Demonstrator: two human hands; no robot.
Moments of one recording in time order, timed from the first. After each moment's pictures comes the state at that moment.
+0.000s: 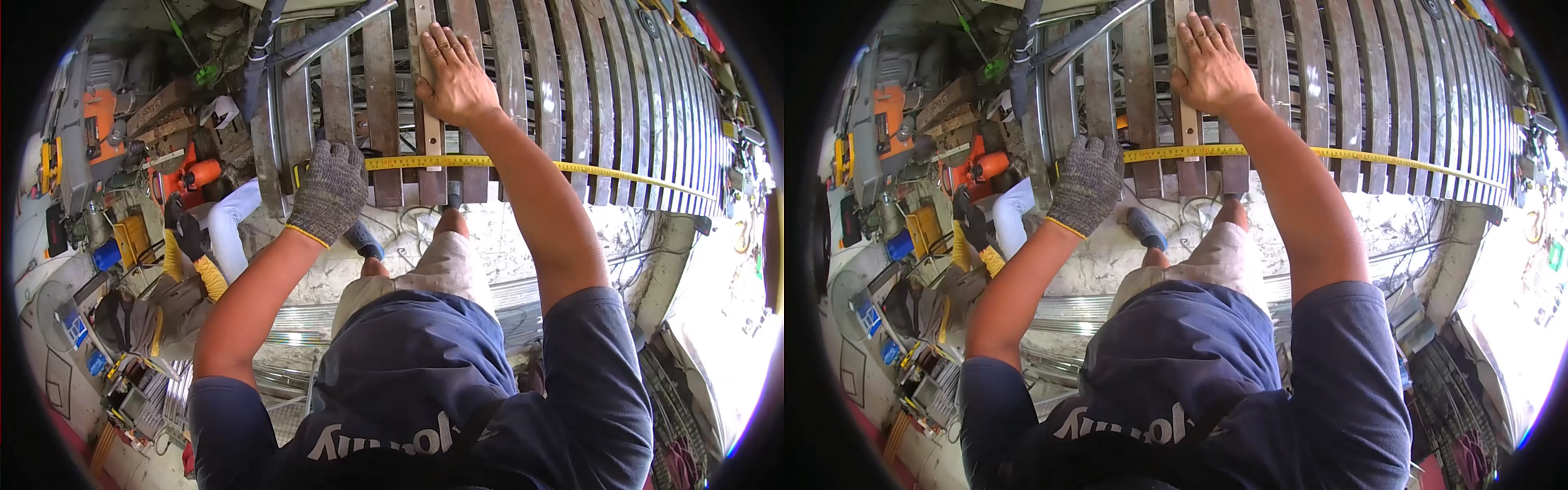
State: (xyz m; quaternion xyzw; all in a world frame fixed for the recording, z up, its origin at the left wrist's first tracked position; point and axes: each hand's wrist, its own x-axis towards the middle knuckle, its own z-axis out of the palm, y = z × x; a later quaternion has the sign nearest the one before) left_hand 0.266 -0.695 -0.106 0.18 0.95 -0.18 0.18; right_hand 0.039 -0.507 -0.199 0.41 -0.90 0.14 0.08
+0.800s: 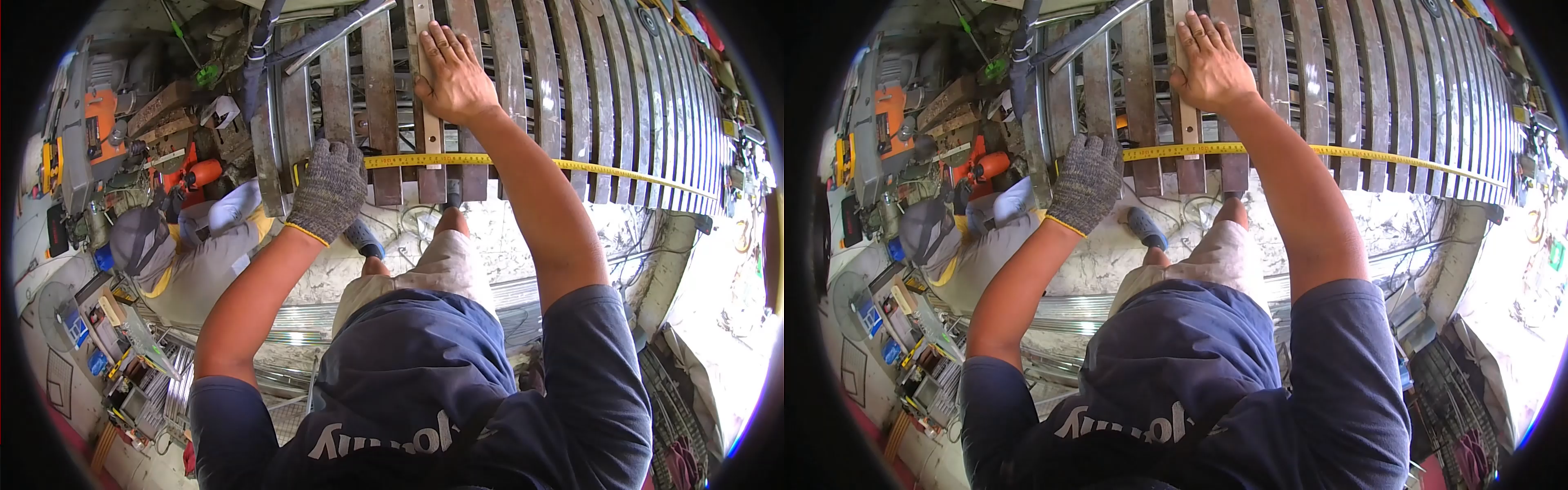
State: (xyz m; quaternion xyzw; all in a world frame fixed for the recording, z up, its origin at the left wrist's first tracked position) left_hand 0.266 -0.695 -0.105 0.18 0.95 -0.19 0.18; right_hand 0.039 -0.507 -0.200 0.41 -0.90 0.14 0.09
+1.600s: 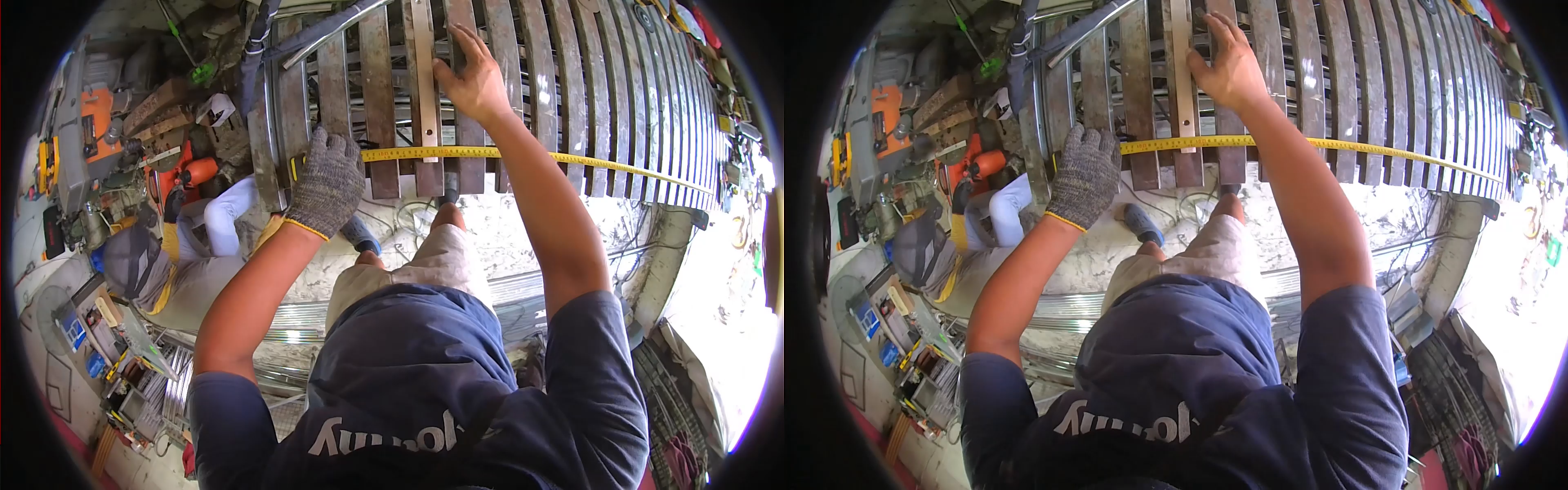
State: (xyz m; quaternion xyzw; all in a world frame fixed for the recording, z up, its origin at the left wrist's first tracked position) left_hand 0.272 -0.697 -0.114 0.17 0.96 -0.19 0.11; right_hand 0.043 -0.483 -0.179 0.26 -0.86 0.43 -0.01
